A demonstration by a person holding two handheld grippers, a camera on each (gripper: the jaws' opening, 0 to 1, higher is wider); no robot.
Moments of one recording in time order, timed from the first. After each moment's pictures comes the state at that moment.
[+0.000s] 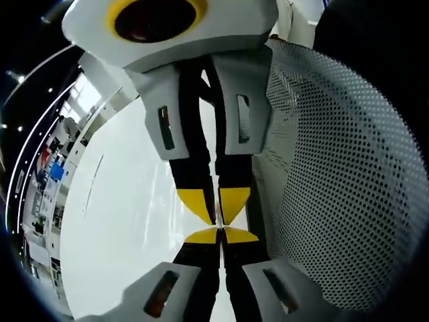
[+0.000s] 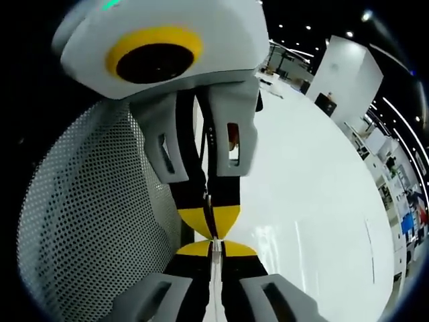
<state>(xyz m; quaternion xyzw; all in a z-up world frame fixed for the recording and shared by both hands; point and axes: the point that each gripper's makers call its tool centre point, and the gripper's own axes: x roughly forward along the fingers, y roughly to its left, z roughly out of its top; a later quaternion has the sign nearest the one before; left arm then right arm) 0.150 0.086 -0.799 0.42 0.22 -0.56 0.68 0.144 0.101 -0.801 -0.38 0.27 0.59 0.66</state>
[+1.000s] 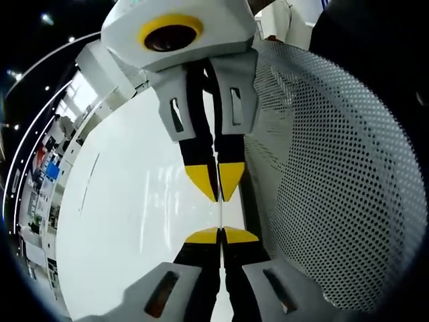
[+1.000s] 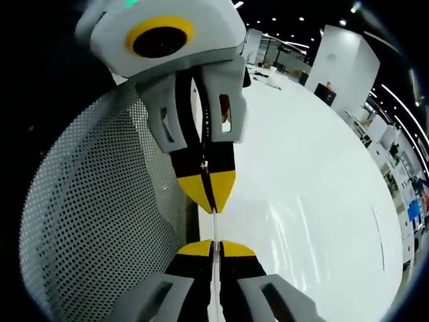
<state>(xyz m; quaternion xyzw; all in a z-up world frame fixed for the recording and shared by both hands) 0.146 0.094 -0.798 0.42 0.23 -0.58 0.67 0.141 0.081 -0.808 -0.36 0.29 0.59 0.66</state>
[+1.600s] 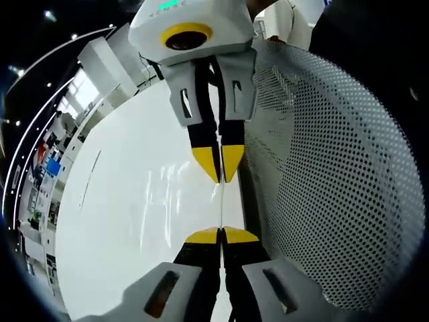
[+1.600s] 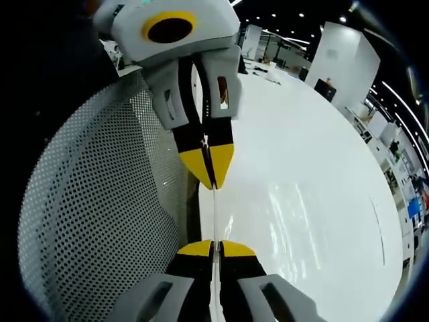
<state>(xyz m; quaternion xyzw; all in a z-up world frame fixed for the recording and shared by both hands) 0.146 0.101 -0.797 0.41 0.23 -0.57 0.67 0.140 0.064 -0.811 -0.36 0.31 0.59 0.66</state>
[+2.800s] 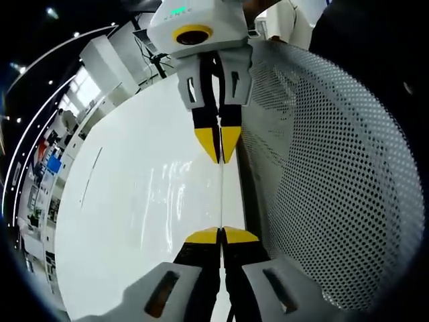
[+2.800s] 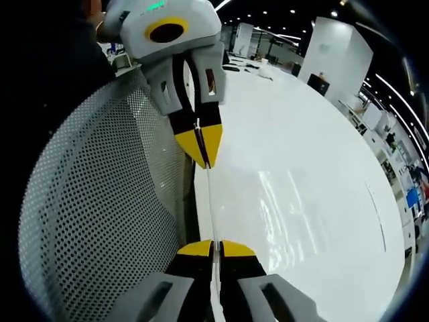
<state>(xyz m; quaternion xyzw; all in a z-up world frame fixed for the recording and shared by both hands) 0.148 0.109 -0.797 0.41 0.23 -0.57 0.68 0.144 0.045 -0.812 -0.35 0.32 0.57 0.67</state>
